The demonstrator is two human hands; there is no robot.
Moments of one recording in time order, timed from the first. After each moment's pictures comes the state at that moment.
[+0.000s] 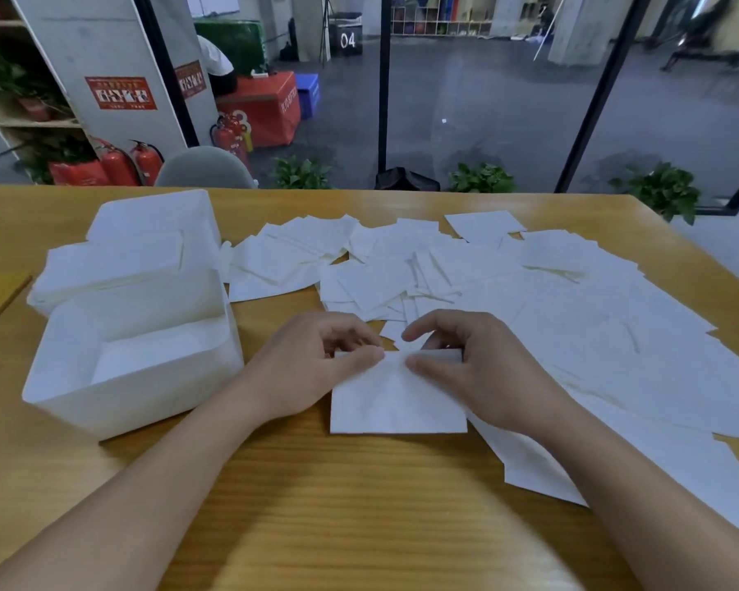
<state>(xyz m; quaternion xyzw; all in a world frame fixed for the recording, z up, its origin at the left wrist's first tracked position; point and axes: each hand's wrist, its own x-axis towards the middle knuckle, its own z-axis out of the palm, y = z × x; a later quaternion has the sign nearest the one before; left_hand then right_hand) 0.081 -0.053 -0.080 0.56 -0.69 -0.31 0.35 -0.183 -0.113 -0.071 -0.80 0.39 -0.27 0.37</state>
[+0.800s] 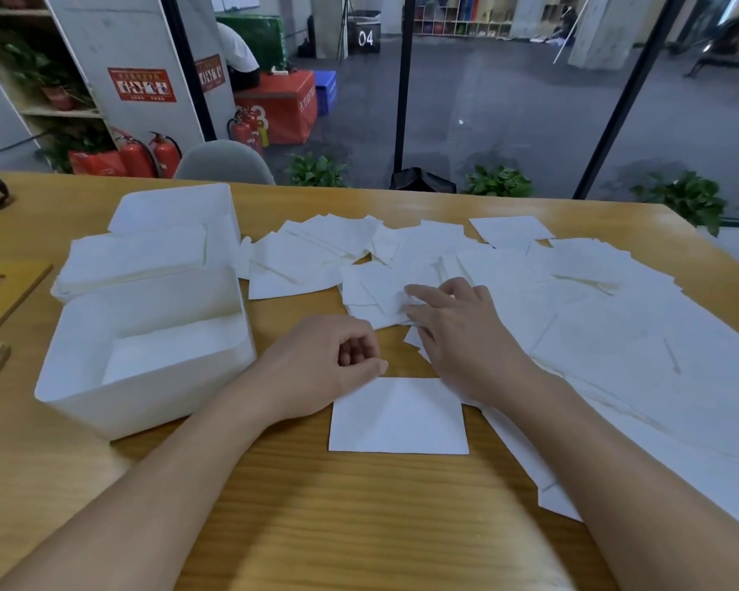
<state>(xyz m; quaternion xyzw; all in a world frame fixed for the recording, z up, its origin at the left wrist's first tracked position) 0.100 -0.057 -0.085 0.61 -0.70 -0.25 0.28 -0.127 -0.161 -0.089 -0.92 0.37 -0.14 -0.05</state>
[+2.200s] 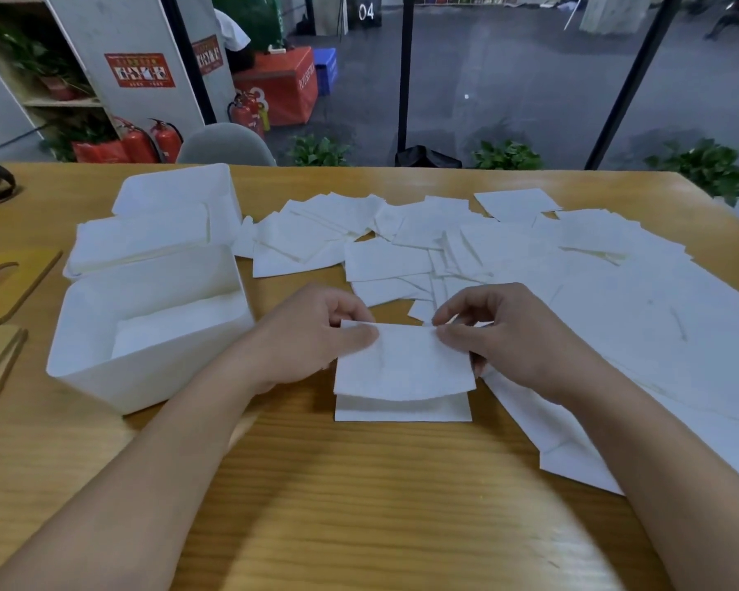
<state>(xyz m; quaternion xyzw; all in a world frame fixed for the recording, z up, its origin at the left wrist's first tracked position) 0.107 -0.048 -0.069 0.62 -0.61 -0.38 0.31 -0.176 -0.127 -0.064 -0.74 0.42 -0.25 0.47</state>
